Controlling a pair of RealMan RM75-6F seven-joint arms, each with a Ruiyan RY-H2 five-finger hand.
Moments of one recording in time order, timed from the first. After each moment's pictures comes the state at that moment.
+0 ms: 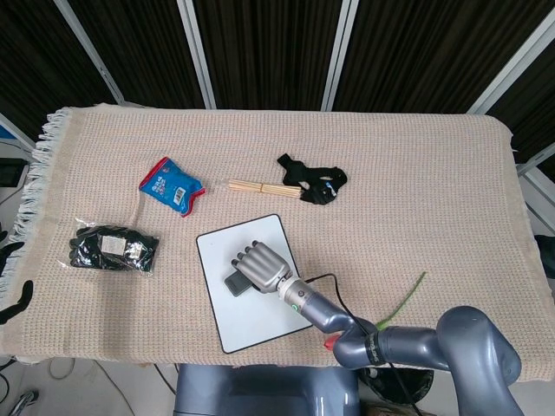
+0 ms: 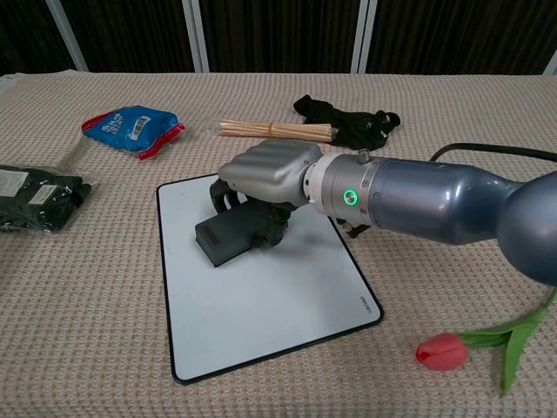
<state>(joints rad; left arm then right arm) -0.04 -1.08 -0.10 -1.71 1.40 1.53 0.01 1.09 -1.78 0.14 -1.34 -1.10 0.73 -0.51</state>
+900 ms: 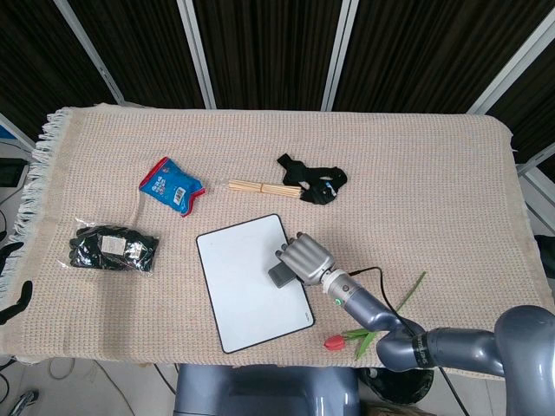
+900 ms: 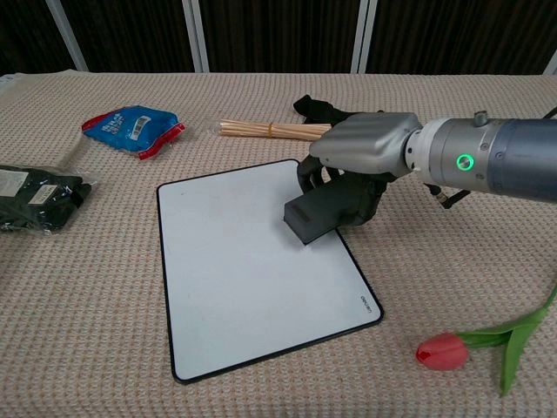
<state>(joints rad) -0.04 -1.08 -0.09 -1.71 1.41 1.53 0.01 1.00 -1.50 0.07 -1.54 -1.04 0.81 -0.57</state>
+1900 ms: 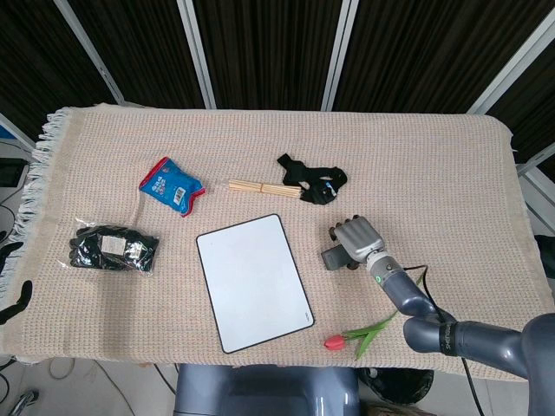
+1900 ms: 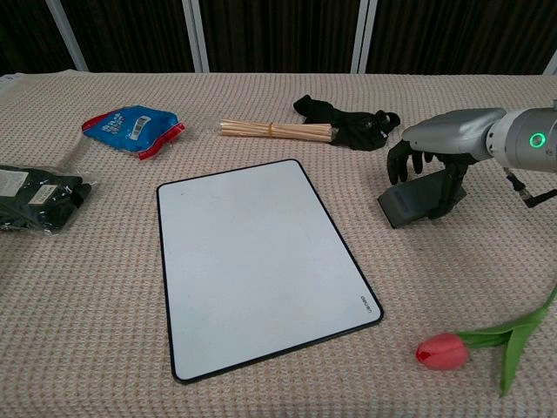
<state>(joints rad) -0.04 -1.08 -0.10 -1.71 1.40 1.53 0.02 0.94 -1.44 0.05 -1.41 -0.86 0.73 -0.48</state>
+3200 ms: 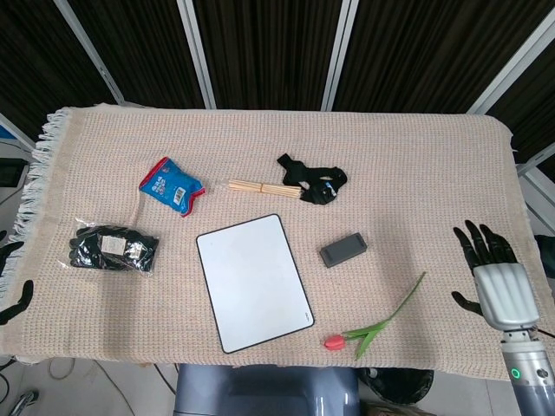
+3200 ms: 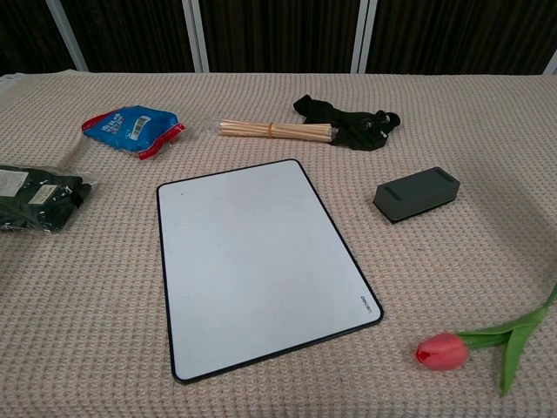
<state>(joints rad) -0.04 -1.09 -0.10 -1.71 1.42 1.55 0.02 0.29 -1.05 -0.11 -1.79 -1.41 1.64 -0.28</state>
